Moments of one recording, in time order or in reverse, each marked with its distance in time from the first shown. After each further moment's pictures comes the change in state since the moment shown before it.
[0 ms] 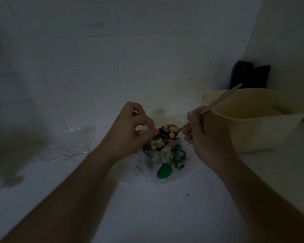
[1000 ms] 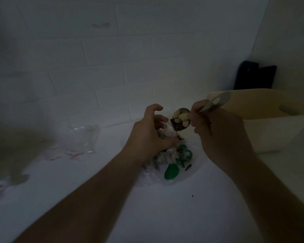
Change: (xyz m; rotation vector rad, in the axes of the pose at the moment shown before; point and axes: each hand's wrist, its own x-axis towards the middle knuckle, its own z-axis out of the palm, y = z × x) left_hand 0.004 0.026 0.036 -0.261 0.006 -0.249; right_hand 0.004 -0.010 -0.016 -0.291 0.066 -0.431
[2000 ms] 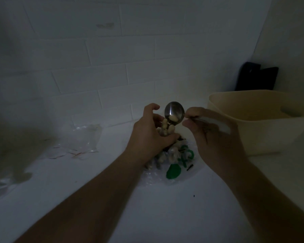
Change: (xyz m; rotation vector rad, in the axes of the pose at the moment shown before) left_hand 0.006 -0.014 0.007 0.068 0.098 -0.031; right_hand -0.010 0.005 0.018 -0.030 0.092 -0.228
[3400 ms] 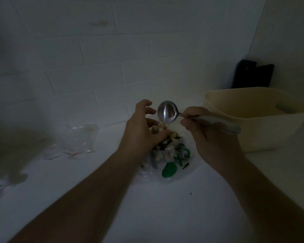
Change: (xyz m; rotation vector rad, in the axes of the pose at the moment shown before) left_hand -0.006 0.009 -0.012 -0.062 0.029 -0.009; right_hand -0.001 0.000 -0.004 0.267 -0.070 0.194
